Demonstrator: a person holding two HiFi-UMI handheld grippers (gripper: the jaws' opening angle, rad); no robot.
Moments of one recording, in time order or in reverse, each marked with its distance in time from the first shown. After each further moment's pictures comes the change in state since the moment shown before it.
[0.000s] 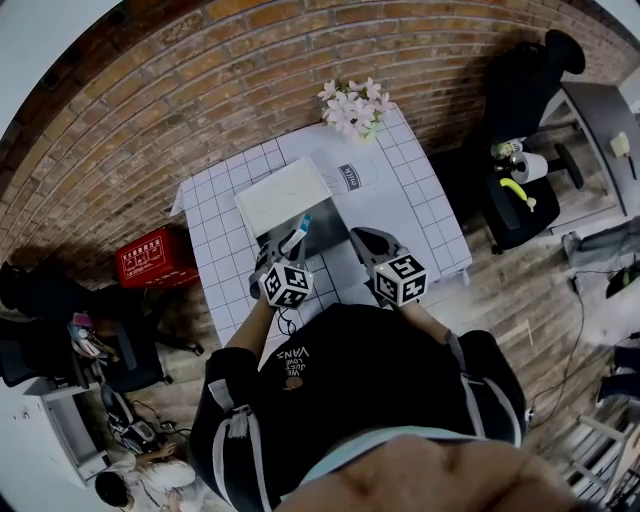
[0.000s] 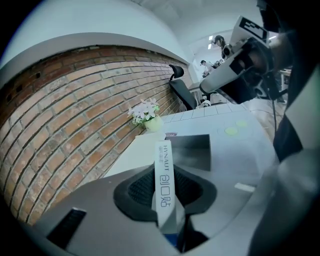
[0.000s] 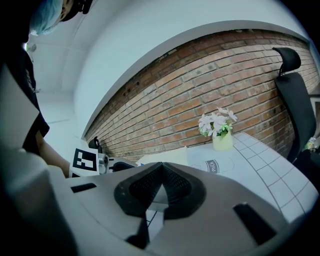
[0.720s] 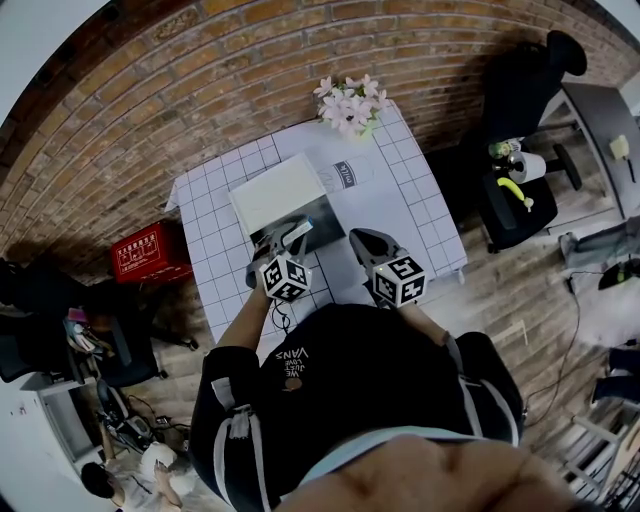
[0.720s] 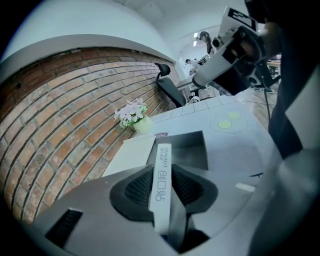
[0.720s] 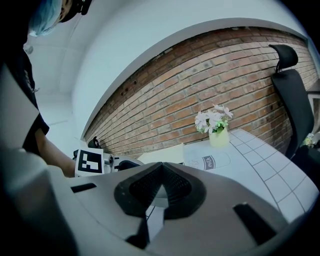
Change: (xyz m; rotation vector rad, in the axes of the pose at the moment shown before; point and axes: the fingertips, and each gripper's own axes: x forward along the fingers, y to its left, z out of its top) left arm 0.021 -0.016 0.008 0.129 0.000 -0.067; right arm -0.008 -0.012 -0.008 0.024 0.015 -0.005
